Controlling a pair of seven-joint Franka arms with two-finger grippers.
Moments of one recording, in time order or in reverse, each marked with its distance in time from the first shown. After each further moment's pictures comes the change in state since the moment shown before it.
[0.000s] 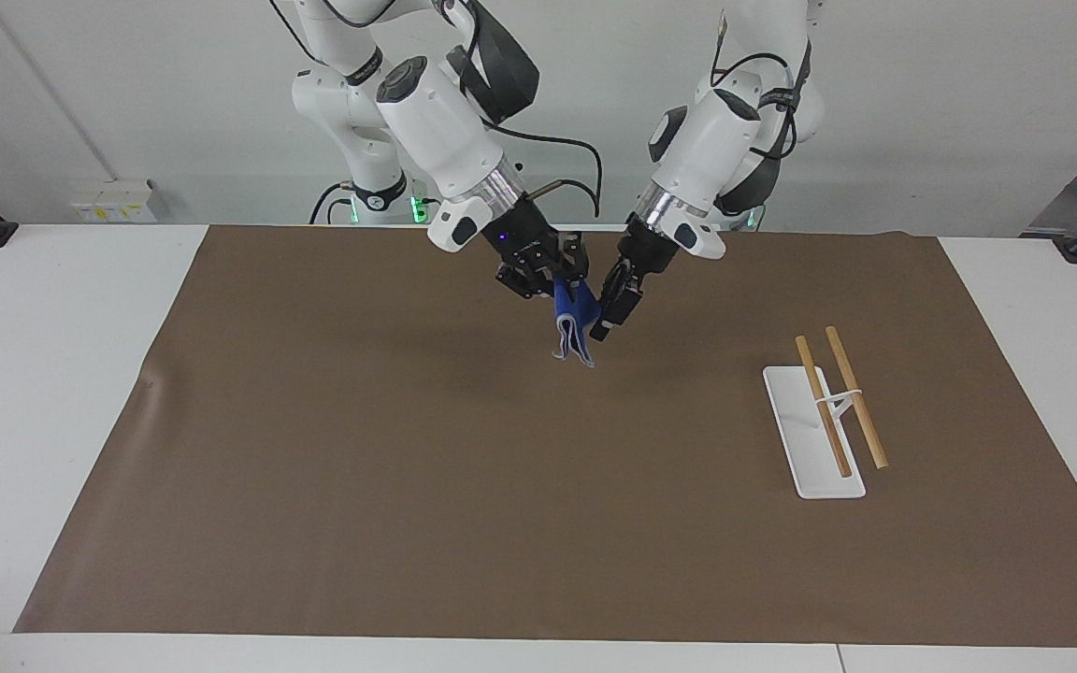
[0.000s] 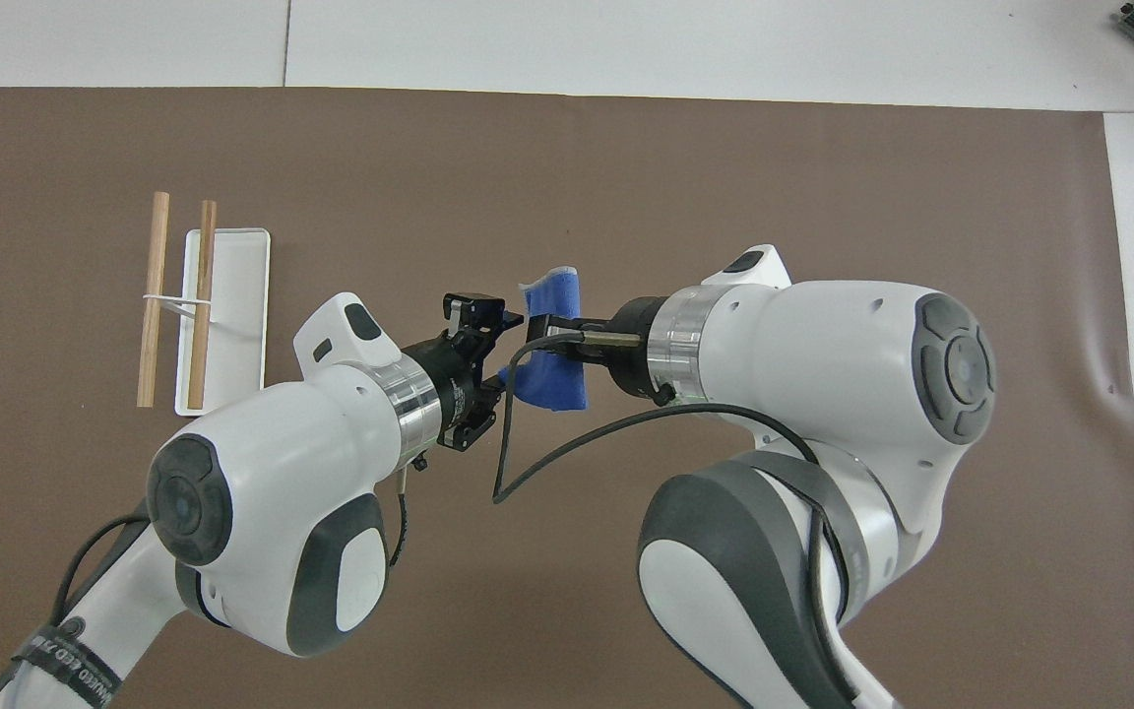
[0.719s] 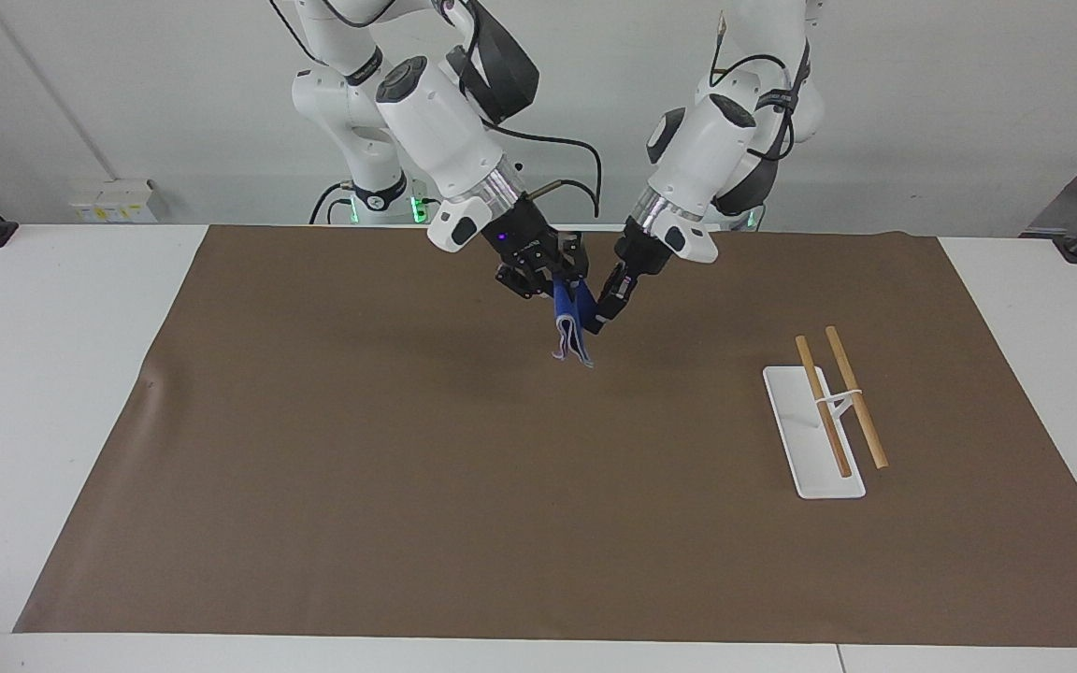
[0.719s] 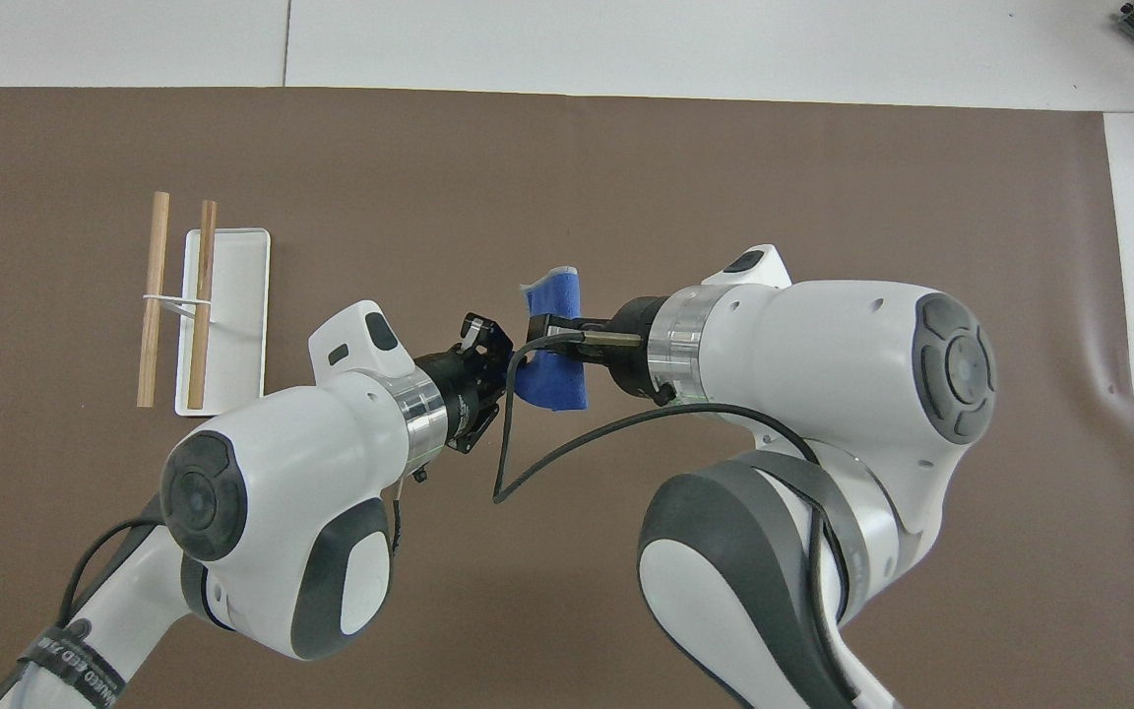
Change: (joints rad) left arm -0.004 -0.001 -0.002 -0.019 0.000 -0.048 0.133; right arm 0.000 0.000 0.000 0.000 0.000 0.000 0.000
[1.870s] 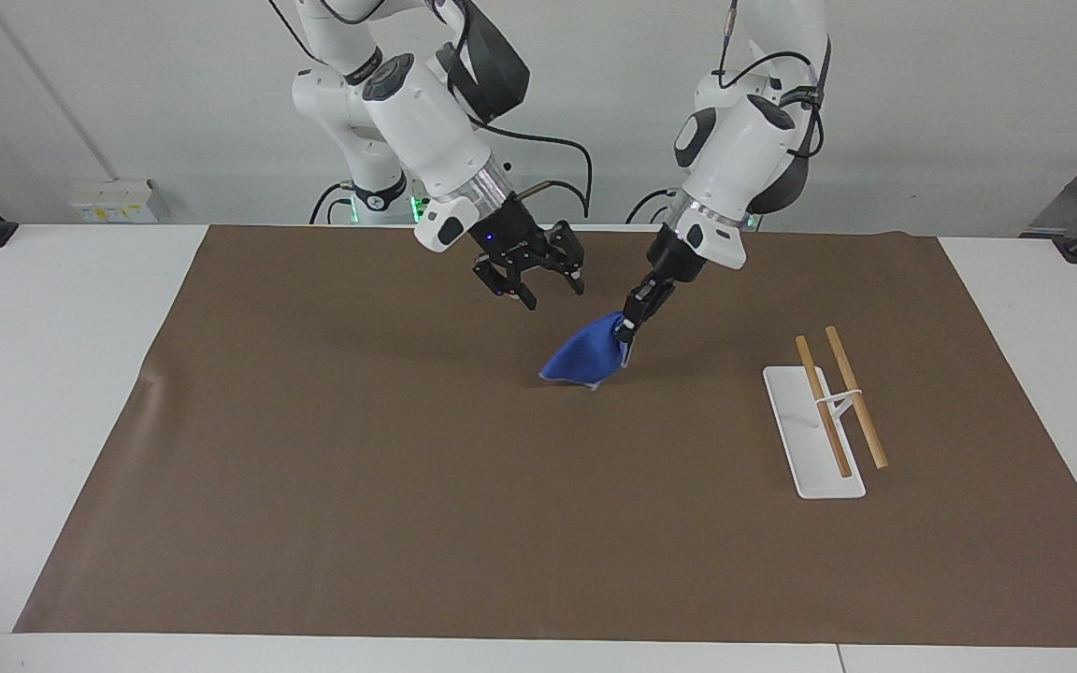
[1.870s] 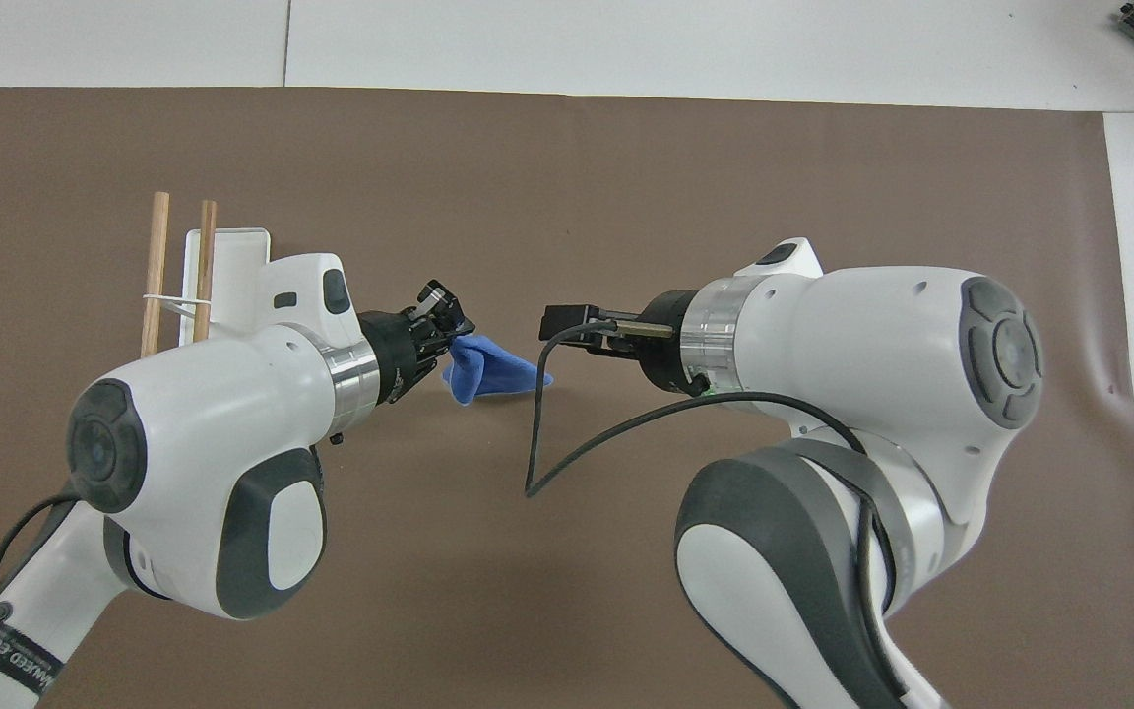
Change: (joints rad) left arm 0.089 -0.007 0.030 0.057 0.000 -0.057 0.435; right arm -0.060 -0.034 -0.002 0.001 0.000 -0.094 -0.001
